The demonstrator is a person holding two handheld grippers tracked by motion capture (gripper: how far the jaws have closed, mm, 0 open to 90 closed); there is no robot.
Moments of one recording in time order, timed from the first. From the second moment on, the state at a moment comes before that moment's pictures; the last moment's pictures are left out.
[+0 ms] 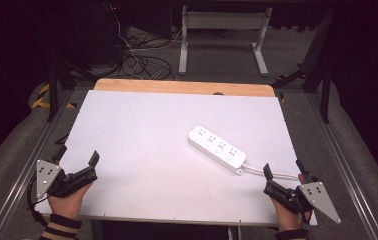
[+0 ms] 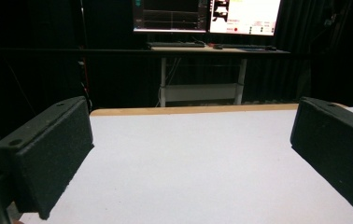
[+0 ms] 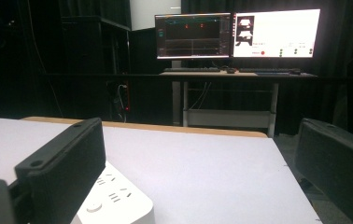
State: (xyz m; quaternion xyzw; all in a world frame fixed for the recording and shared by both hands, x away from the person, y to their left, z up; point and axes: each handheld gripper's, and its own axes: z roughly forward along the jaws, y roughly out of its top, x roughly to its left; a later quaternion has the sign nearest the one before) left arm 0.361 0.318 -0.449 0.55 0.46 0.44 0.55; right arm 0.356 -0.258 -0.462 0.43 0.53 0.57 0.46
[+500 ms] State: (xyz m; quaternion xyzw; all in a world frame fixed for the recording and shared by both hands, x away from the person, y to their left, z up) left arm 0.361 0.318 -0.449 0.55 0.46 0.43 0.55; right arm 0.354 -0.258 -0.461 0.42 0.53 0.57 0.46
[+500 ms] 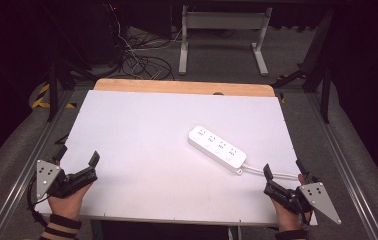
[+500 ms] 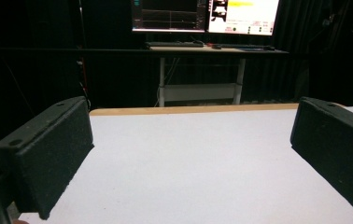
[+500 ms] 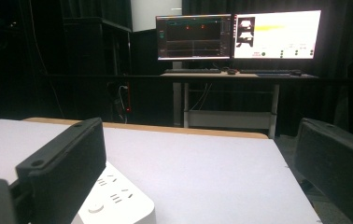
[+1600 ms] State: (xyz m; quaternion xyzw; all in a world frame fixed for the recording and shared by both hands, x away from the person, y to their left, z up) left arm 0.361 0.317 -0.449 0.55 0.46 0.44 0.54; right arm 0.353 -0.253 -0.455 0.43 0.57 0.57 0.42
